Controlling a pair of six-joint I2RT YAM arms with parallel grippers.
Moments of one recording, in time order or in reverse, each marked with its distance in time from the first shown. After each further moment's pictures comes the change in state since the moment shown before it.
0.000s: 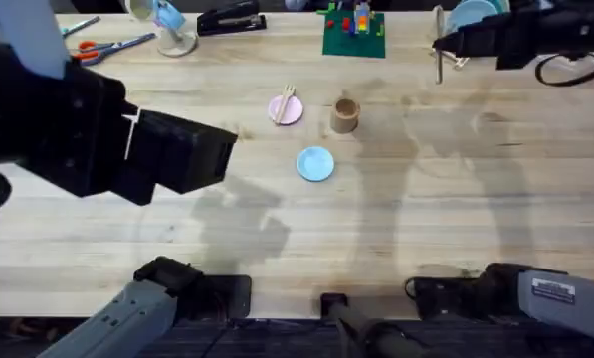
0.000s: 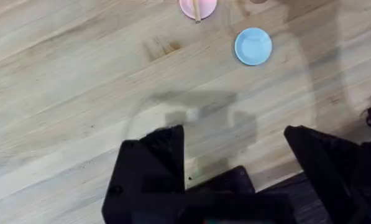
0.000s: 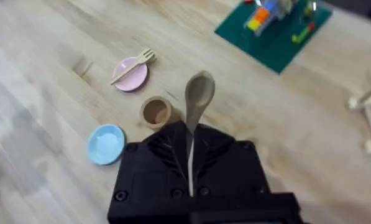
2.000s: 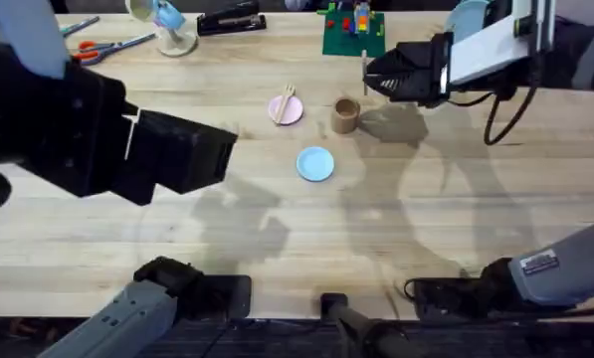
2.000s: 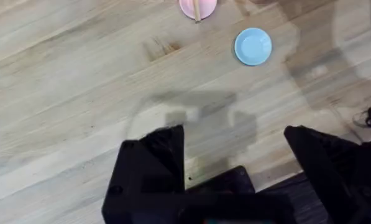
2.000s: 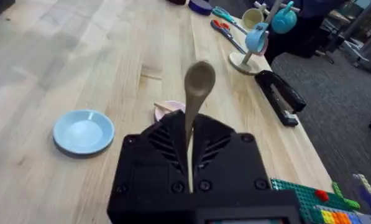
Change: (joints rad) left arm 0.000 0.000 0.000 0.000 0.000 0.000; right arm 0.104 0.424 -0.166 0.517 -0.726 -0.924
